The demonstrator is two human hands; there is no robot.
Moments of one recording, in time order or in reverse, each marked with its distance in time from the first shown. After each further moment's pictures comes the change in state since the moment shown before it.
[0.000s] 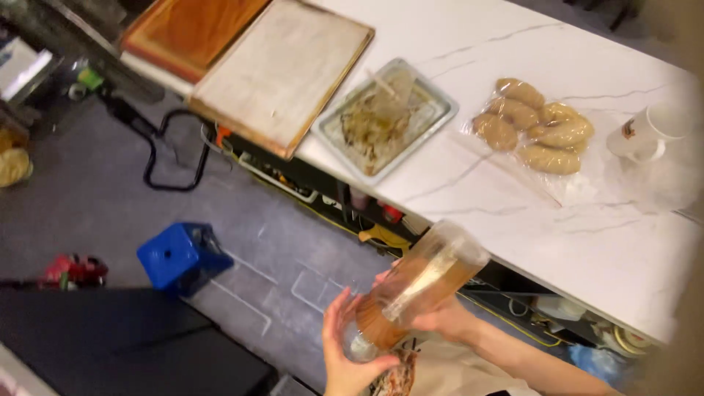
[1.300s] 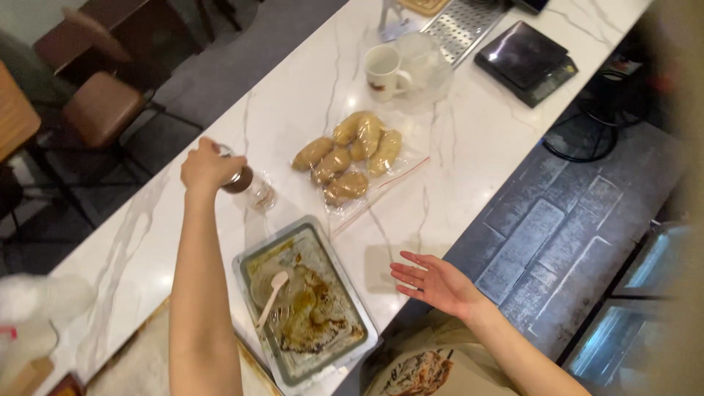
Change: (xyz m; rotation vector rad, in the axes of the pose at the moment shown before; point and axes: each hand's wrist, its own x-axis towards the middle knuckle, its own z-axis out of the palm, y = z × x) left_hand 0.692 -0.014 0.381 1.143 -0.991 0.551; right_hand 0.137 -0.012 -0.068 1.000 1.100 -0.665
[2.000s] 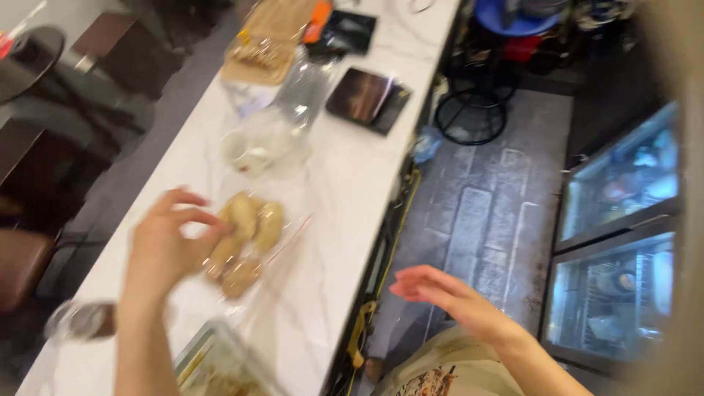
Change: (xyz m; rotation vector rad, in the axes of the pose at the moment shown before) left_hand -0.156 0.277 -0.075 -0.213 0.084 0.926; right_hand -0.195 -0.119 -0.044 -0.610 0.080 -0.549
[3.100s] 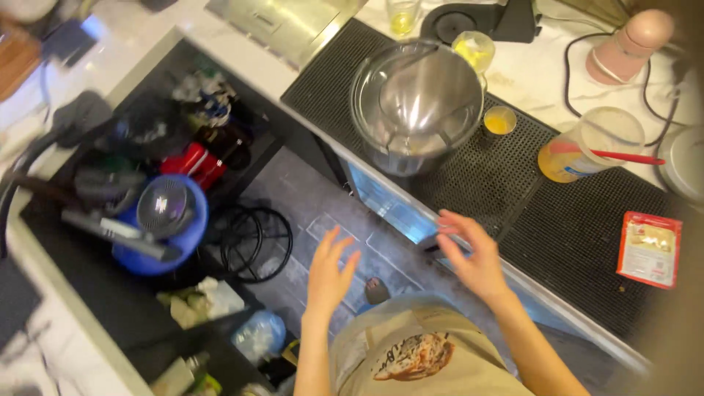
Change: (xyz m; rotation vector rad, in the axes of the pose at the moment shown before) left_hand 0.399 0.648 0.636 -0.639 -0.792 0.924; right_hand -0.096 -0.112 -0.566 -0.536 1.850 -0.436
